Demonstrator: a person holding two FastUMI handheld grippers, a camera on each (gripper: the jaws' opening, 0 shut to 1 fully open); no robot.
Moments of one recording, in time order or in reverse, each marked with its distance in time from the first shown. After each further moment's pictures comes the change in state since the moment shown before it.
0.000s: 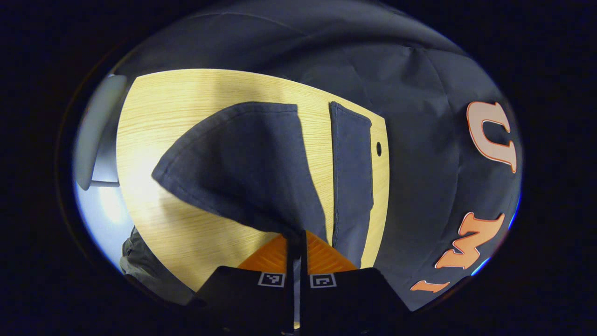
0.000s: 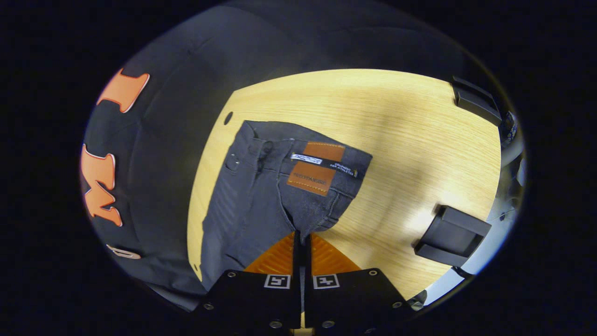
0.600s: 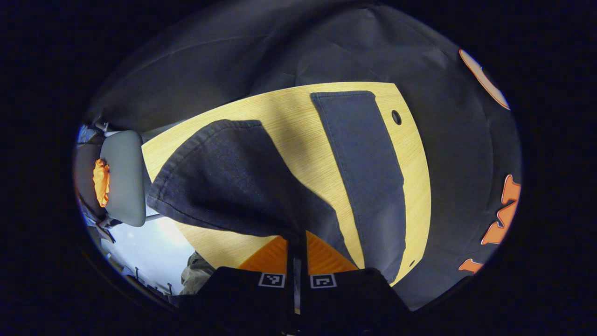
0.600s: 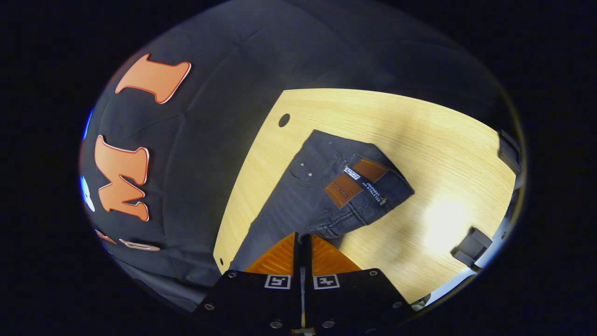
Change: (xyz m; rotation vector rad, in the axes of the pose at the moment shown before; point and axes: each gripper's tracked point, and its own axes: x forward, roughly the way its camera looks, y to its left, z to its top) left arm -0.016 -0.045 0.015 0.282 0.141 0.370; right arm -0.008 0.125 0.037 -0.108 0.032 0.127
